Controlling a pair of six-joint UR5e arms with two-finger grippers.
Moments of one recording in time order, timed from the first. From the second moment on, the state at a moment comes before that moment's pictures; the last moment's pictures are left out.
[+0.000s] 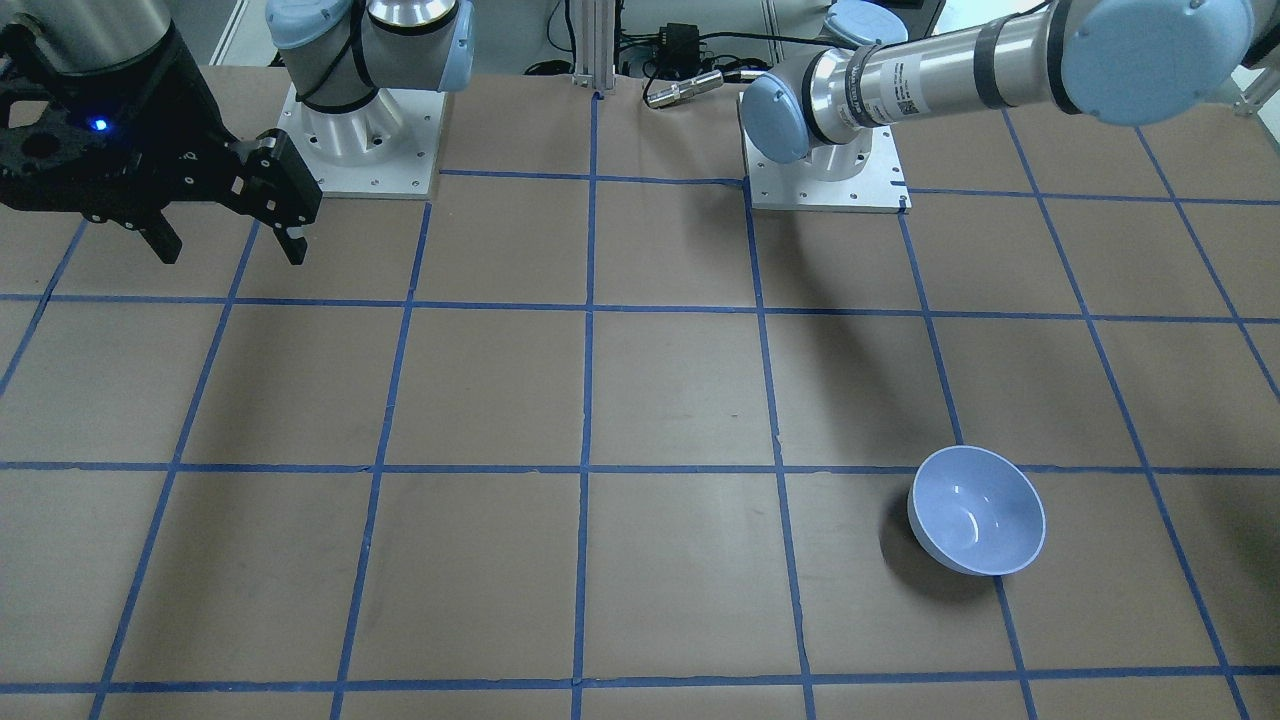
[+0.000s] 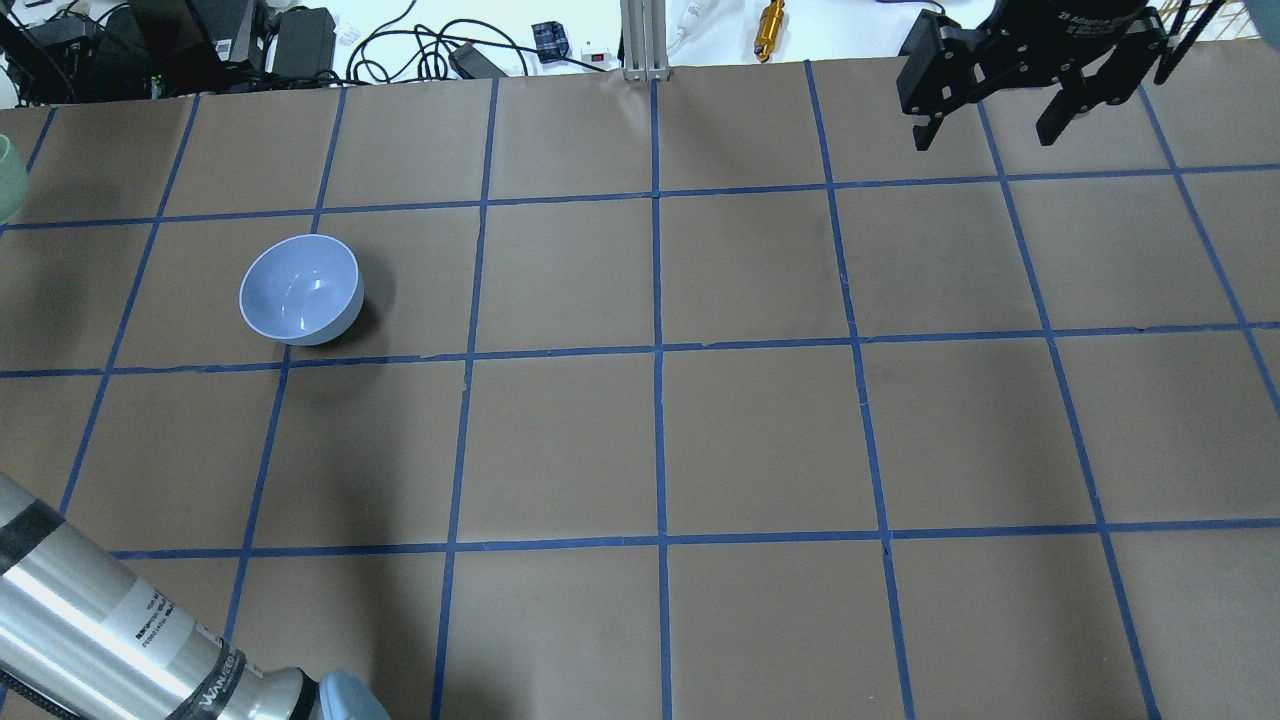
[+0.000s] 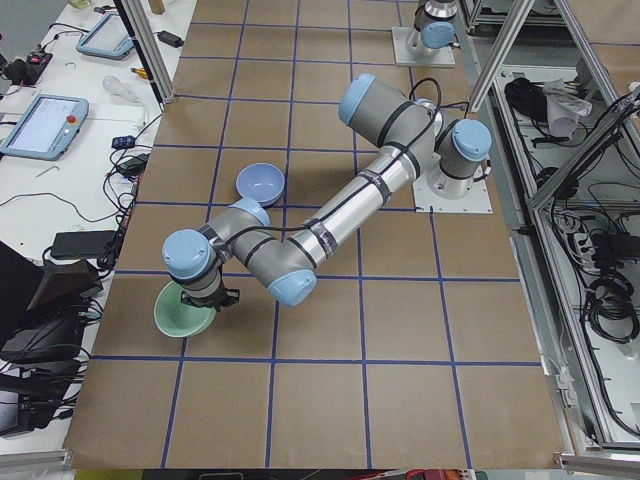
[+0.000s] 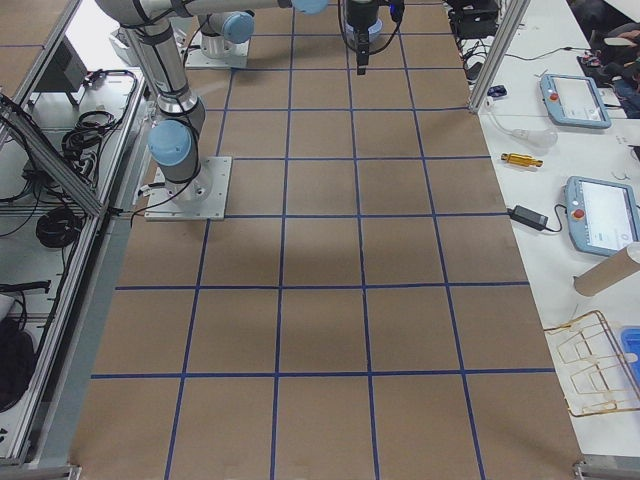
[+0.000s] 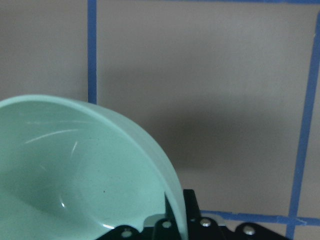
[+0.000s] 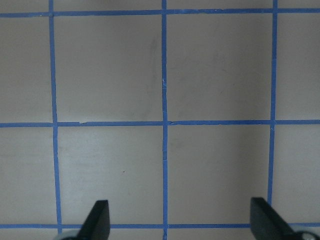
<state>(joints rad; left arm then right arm) -0.80 -2.37 -0.86 -1.47 1.53 2.25 1.54 -1.53 1.41 -1.53 -1.56 -0.03</state>
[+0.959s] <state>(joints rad) -1.11 -1.85 -1.67 -1.17 1.54 1.60 1.54 -1.53 1.41 -1.53 -1.56 -0.03</state>
